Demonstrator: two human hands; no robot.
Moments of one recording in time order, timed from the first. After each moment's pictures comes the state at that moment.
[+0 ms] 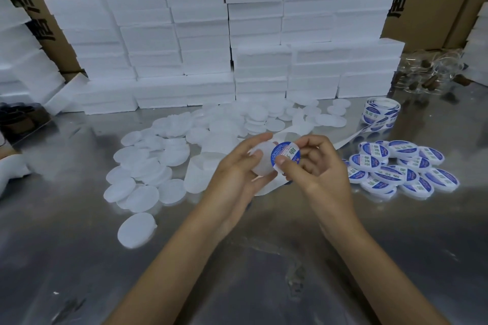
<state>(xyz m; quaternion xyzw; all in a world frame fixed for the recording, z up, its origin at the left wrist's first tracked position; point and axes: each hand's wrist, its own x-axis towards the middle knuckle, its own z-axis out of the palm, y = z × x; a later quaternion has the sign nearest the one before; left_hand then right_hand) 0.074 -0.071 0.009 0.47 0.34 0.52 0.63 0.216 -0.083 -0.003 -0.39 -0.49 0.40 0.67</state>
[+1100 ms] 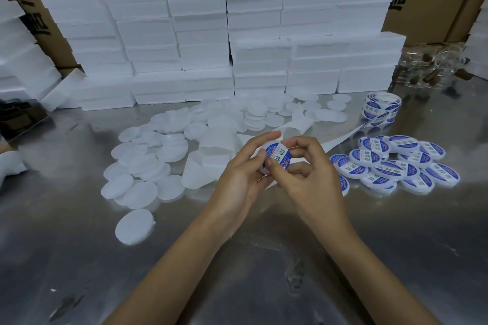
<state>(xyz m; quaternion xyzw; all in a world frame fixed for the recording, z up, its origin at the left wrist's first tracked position) 0.082 -0.074 -0.002 0.50 0.32 0.51 0.63 0.209 -0.082 -0.020 -0.49 -0.55 0.29 0.61</state>
